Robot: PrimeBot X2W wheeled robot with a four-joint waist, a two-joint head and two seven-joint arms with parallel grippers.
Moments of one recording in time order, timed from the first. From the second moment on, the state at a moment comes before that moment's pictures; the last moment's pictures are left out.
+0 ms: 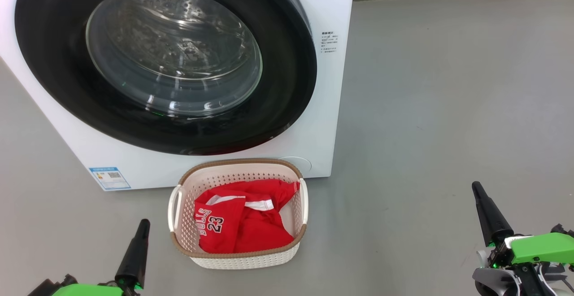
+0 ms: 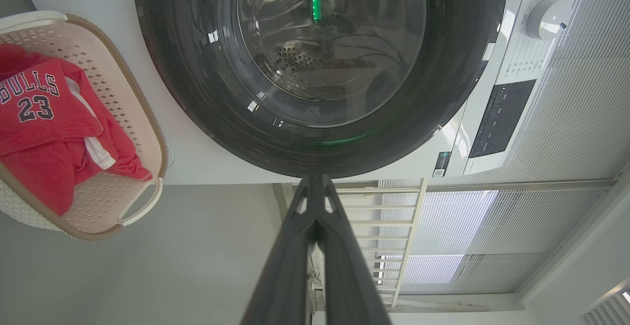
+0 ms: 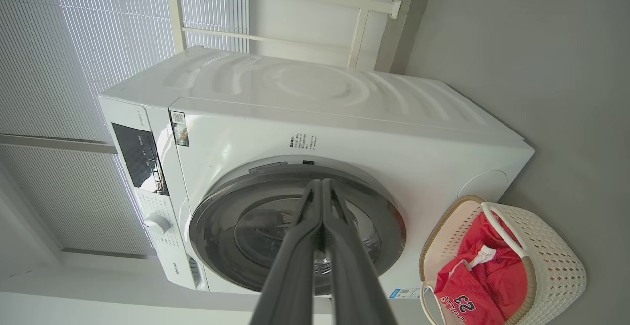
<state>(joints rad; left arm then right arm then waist) -0.07 0.03 0.08 0.27 -1.60 -0.12 0.11 -0.07 -0.05 -0.13 0.27 1.61 0.13 0.11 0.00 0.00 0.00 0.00</state>
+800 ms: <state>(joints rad) -0.07 0.03 0.08 0.27 -1.60 -0.12 0.11 -0.07 -0.05 -0.13 0.27 1.61 0.13 0.11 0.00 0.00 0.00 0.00</state>
